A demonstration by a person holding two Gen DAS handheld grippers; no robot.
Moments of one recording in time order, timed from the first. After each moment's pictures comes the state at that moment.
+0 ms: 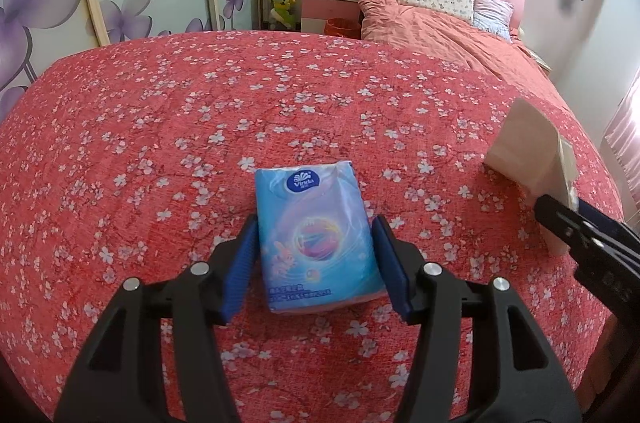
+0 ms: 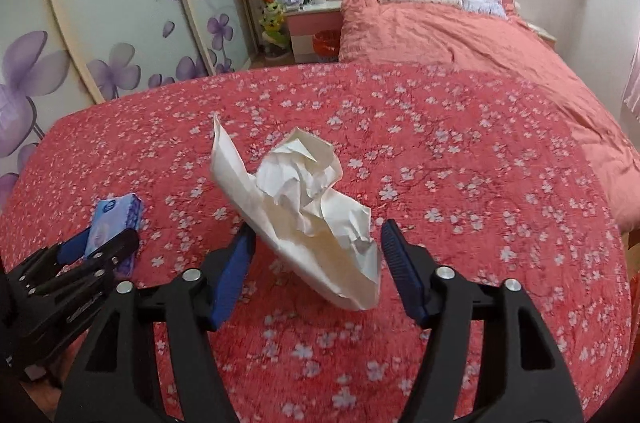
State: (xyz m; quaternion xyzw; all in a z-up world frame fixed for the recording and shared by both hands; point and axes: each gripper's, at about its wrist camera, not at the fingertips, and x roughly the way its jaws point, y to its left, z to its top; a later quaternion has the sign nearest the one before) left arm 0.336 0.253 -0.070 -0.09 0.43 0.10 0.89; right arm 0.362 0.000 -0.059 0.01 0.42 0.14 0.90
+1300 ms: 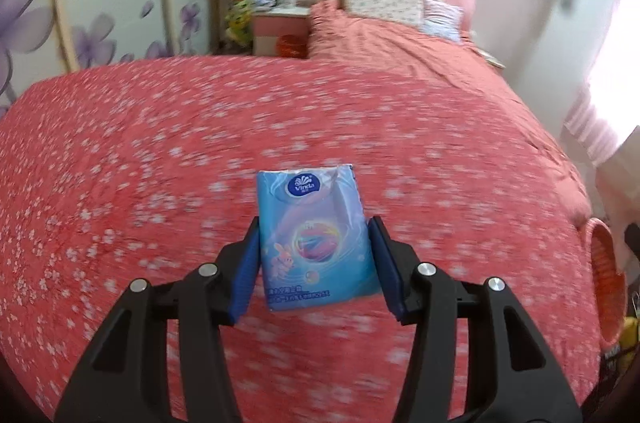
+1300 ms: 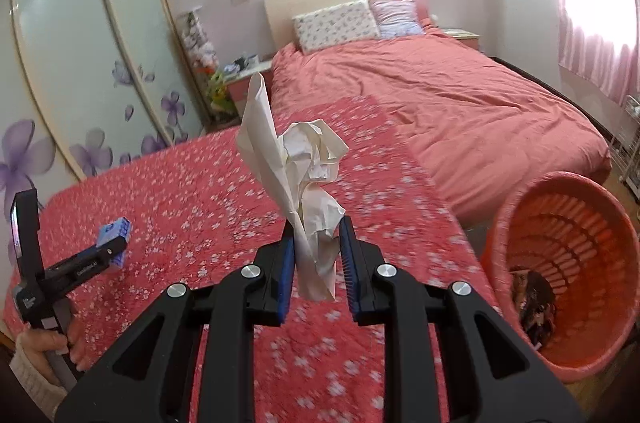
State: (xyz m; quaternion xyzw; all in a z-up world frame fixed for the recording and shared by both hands) left arm 0.280 0.167 -0.025 -0.08 0.40 0.02 0.91; right arm 0.220 -0.185 0.005 0.10 0.32 0.05 0.94
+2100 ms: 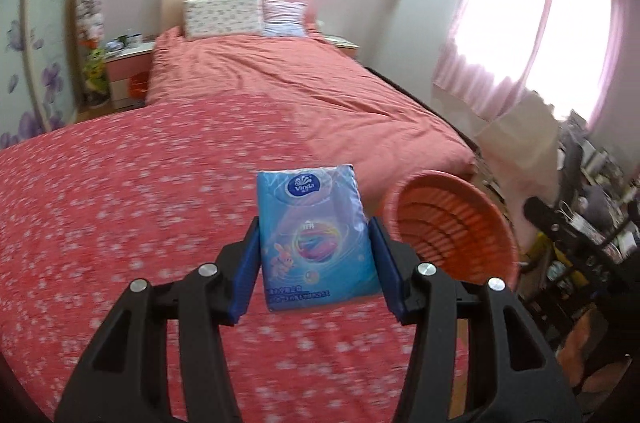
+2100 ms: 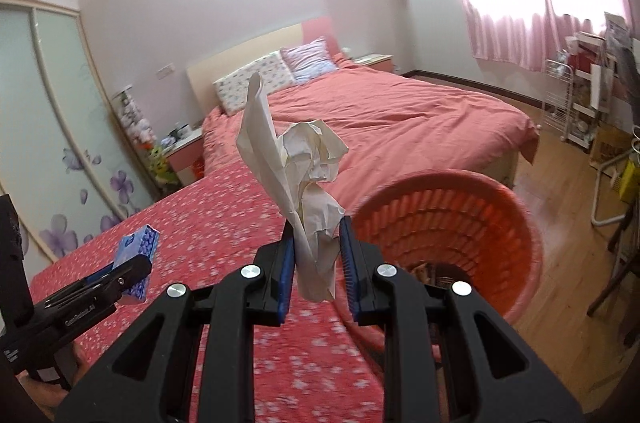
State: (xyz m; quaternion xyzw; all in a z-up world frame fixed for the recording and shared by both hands) left arm 0.227 -0.072 0.034 -0.03 0.36 -0.22 0.91; right arm 0.138 -0.317 0.016 0.18 0.25 -0.09 0.95
